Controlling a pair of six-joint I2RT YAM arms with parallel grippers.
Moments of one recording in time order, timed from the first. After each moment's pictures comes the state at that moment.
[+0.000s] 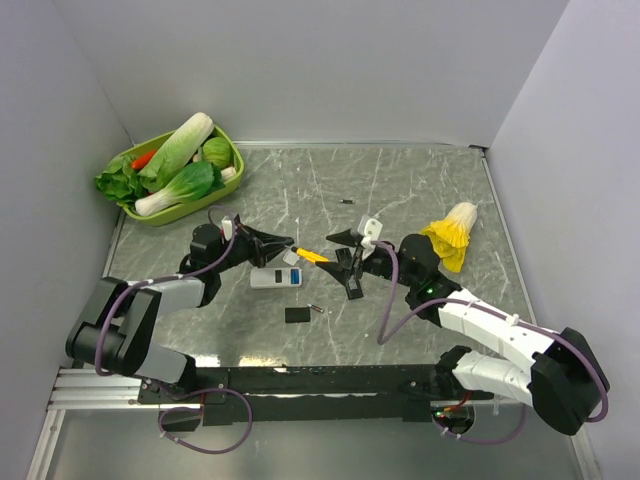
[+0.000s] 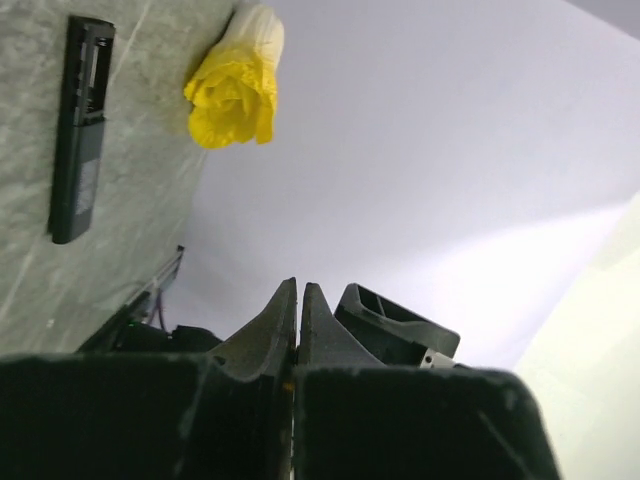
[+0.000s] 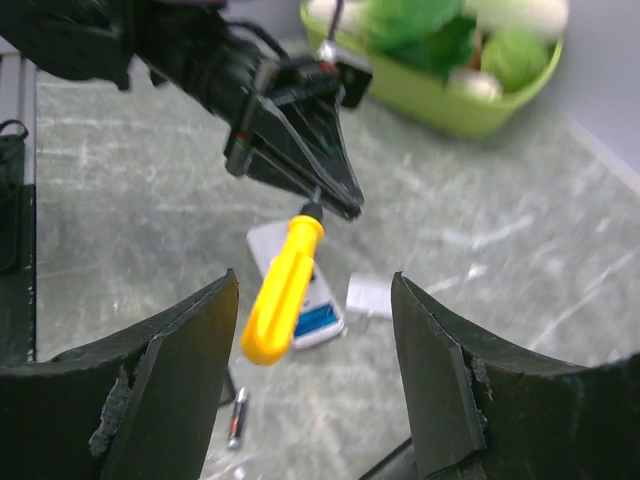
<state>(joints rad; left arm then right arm) -0.31 1.44 0.45 0.80 0.66 -1.78 0.67 1.07 0.55 0.50 -0.49 -0.11</state>
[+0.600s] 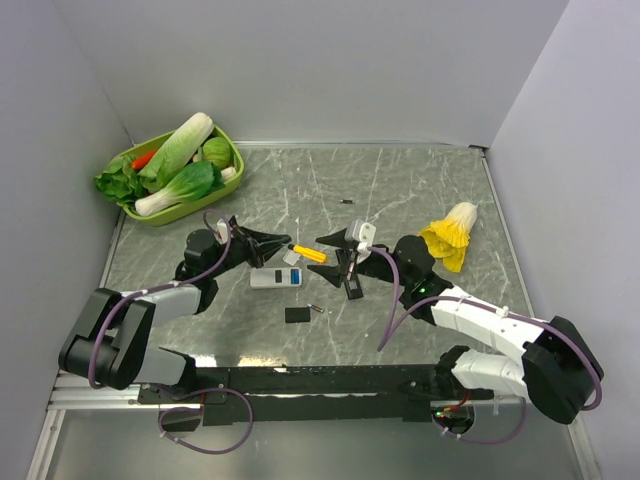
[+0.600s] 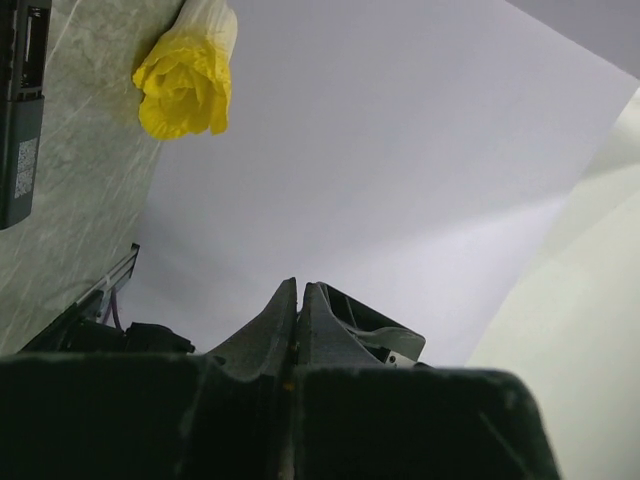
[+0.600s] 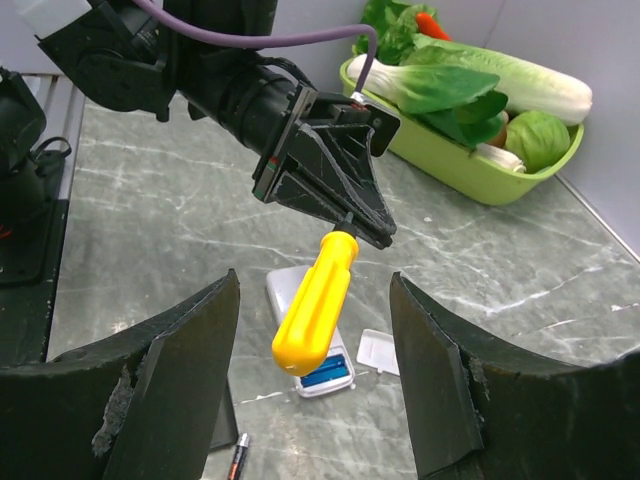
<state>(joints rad) -0.31 1.36 0.40 0.87 0.63 -1.89 0.71 1.12 0.54 0.66 -0.56 -0.13</state>
